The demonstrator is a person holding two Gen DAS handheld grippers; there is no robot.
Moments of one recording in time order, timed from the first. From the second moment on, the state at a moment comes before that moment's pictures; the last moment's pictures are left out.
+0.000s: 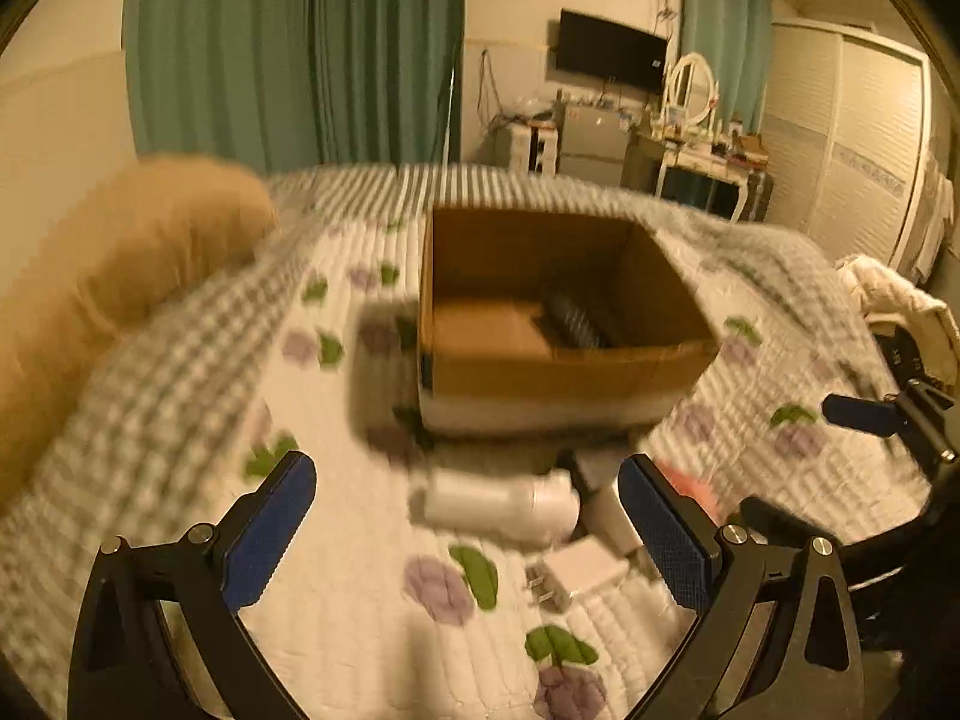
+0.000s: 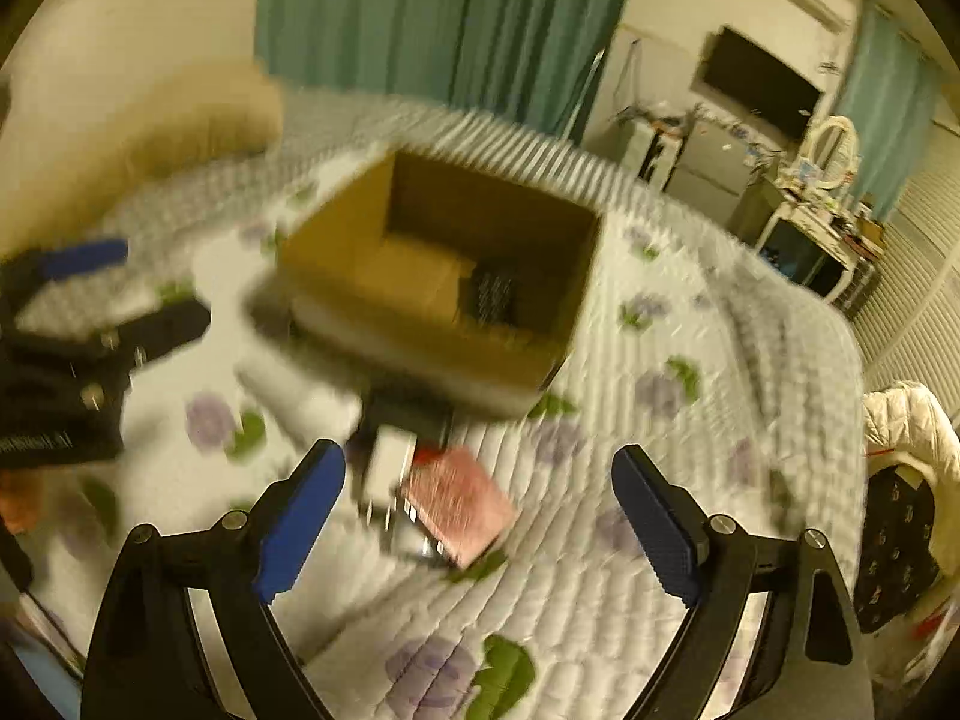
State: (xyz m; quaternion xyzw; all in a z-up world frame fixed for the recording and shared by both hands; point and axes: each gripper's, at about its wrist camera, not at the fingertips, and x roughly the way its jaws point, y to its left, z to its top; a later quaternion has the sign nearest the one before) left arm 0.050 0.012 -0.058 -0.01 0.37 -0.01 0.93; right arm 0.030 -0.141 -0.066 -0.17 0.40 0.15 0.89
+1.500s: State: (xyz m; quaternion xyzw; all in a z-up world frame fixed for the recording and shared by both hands) left arm 0.105 -0.037 -0.129 0.35 0.42 -0.17 0.82; right arm 0.064 -0.156 -0.078 -0.11 0.42 0.16 0.89
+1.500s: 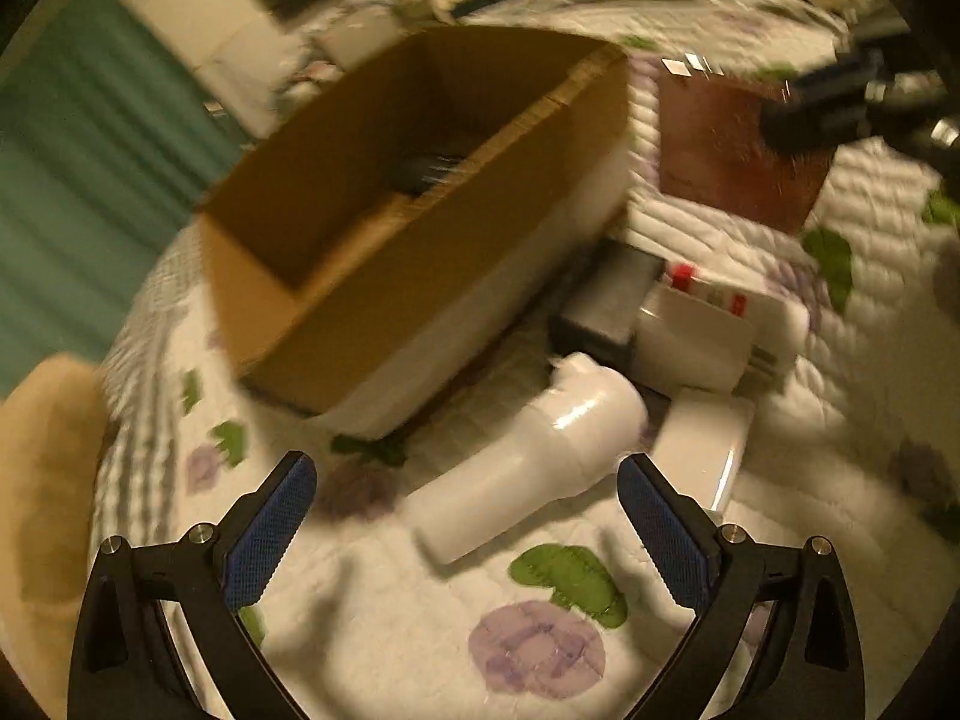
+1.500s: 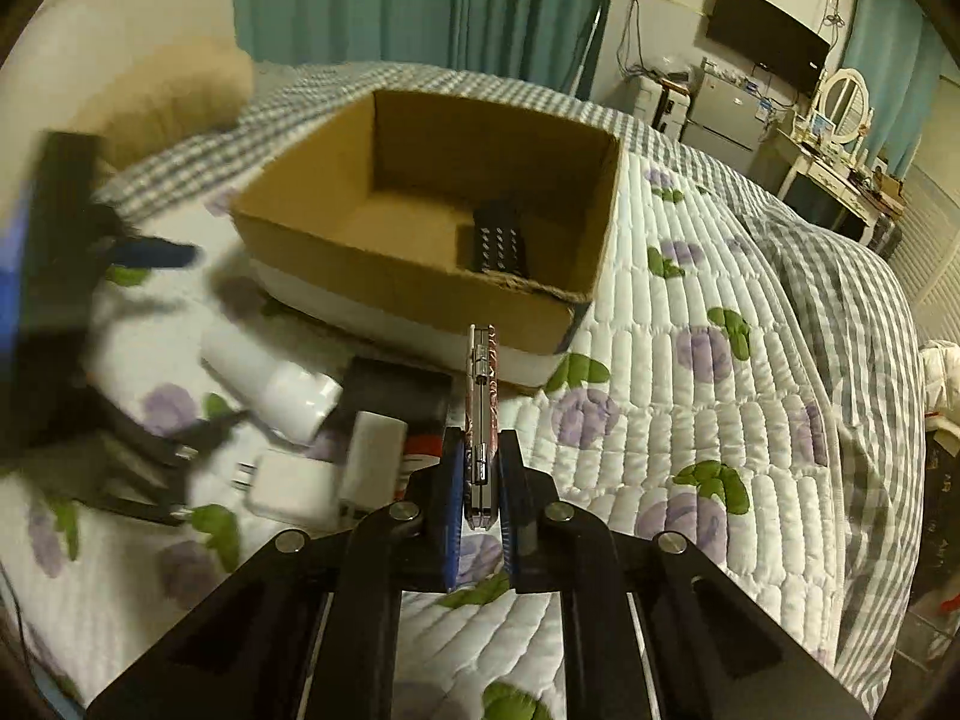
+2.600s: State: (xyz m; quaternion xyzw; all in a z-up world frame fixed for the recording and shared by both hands) left arm 0.108 -0.031 0.012 0.15 0.36 -0.13 0.91; right arm 0.063 -0.153 0.040 -0.08 0.32 0.18 0.93
